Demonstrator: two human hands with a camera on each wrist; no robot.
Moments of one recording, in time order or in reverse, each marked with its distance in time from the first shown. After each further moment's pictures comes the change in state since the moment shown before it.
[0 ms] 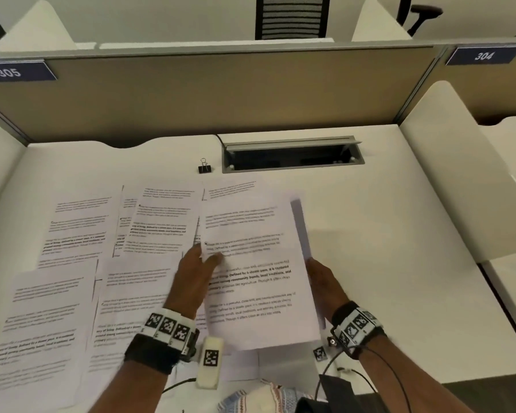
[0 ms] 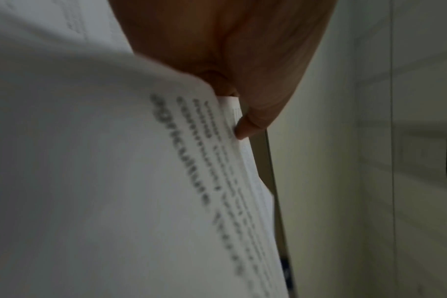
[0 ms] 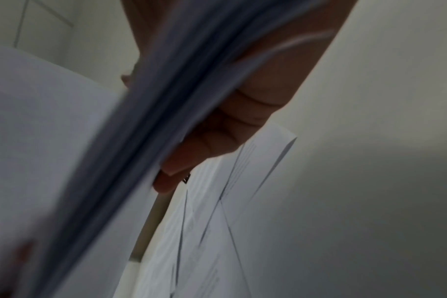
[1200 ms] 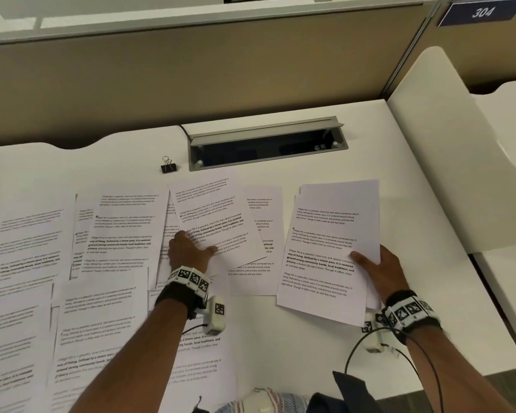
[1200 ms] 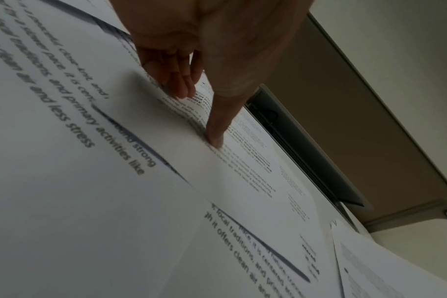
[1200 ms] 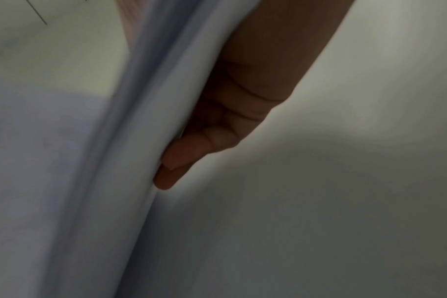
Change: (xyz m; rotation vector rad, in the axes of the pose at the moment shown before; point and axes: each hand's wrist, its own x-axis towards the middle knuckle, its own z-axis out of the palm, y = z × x) left_hand 0.146 -0.060 0.072 0.699 0.278 -0.172; right_hand 0.037 0.024 -0.167 0.027 0.390 0.103
